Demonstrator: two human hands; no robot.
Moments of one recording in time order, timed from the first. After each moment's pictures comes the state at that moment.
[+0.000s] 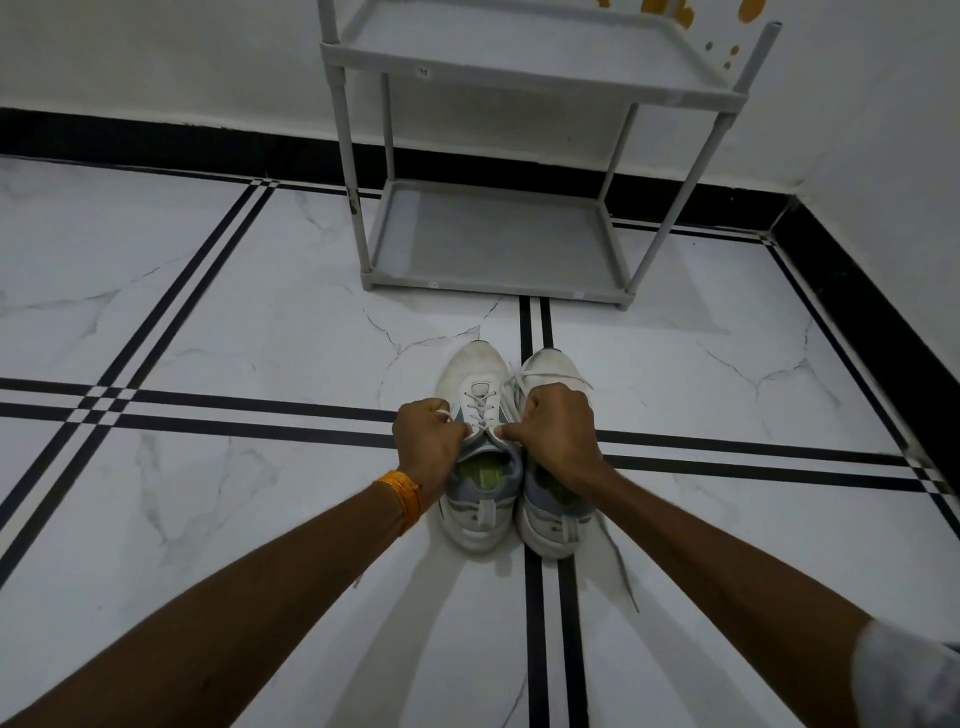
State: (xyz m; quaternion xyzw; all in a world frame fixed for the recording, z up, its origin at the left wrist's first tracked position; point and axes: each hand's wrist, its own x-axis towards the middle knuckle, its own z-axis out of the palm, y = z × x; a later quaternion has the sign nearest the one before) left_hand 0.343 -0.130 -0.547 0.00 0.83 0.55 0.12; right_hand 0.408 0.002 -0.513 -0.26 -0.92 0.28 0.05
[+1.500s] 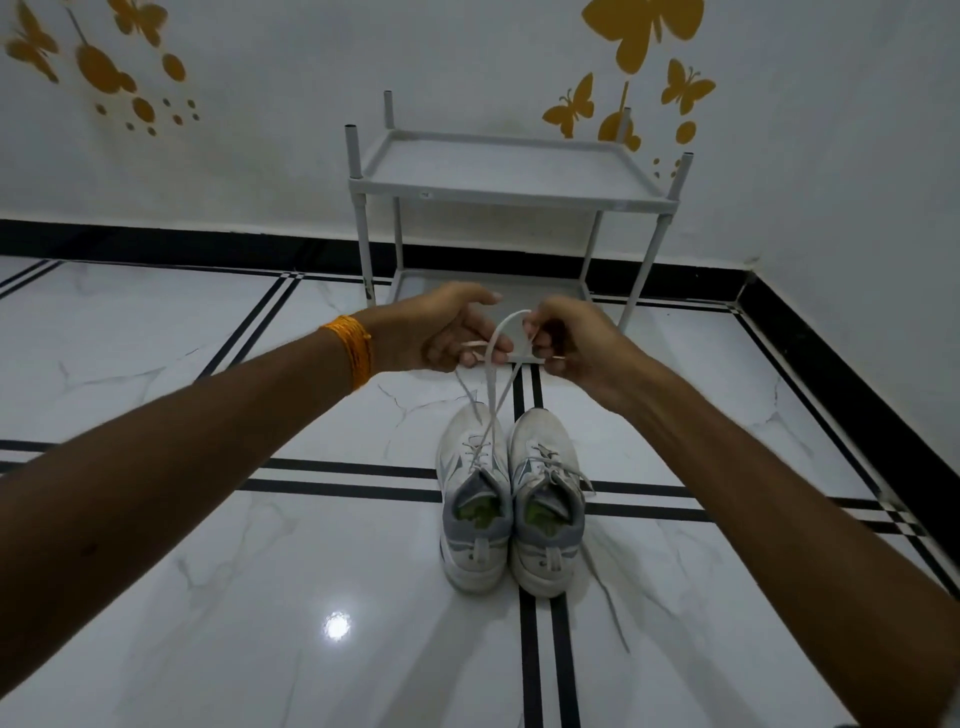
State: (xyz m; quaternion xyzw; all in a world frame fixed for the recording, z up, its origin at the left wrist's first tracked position) left_hand 0.301 -0.132 -0.316 0.23 0.73 0.49 0.41; right_hand 0.409 0.019 -0.327 -0.17 -0.73 0.66 0.06
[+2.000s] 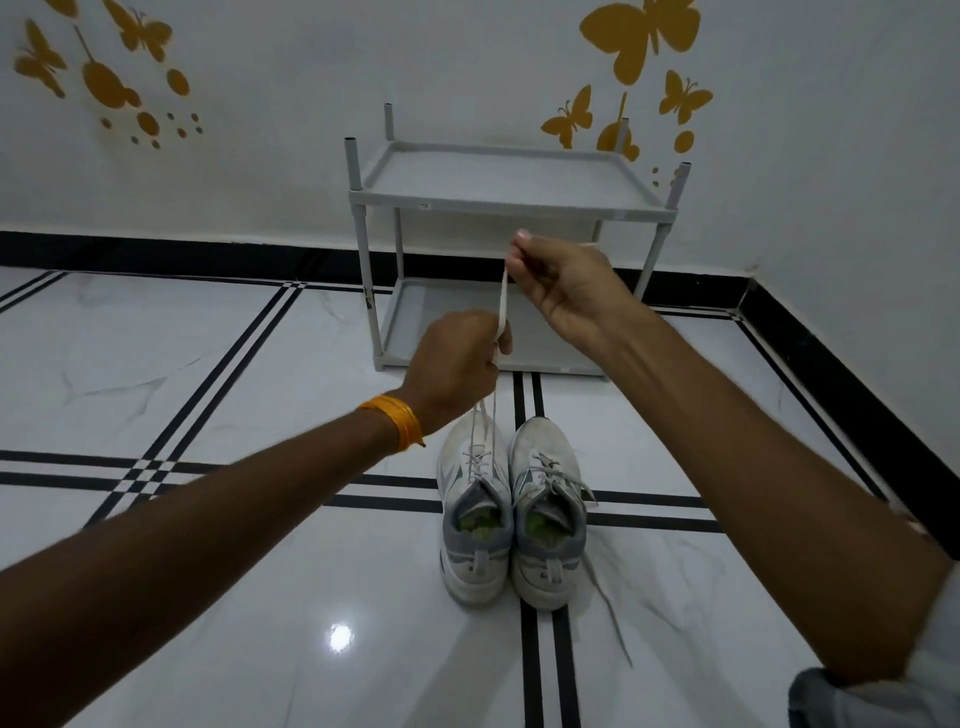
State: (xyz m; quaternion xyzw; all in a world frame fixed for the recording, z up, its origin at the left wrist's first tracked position) left_hand 0.328 -0.117 -0.358 0.44 0.83 0.28 -0.18; right_hand 0.375 0.016 -0.285 -0.11 -0.47 0.86 0.15
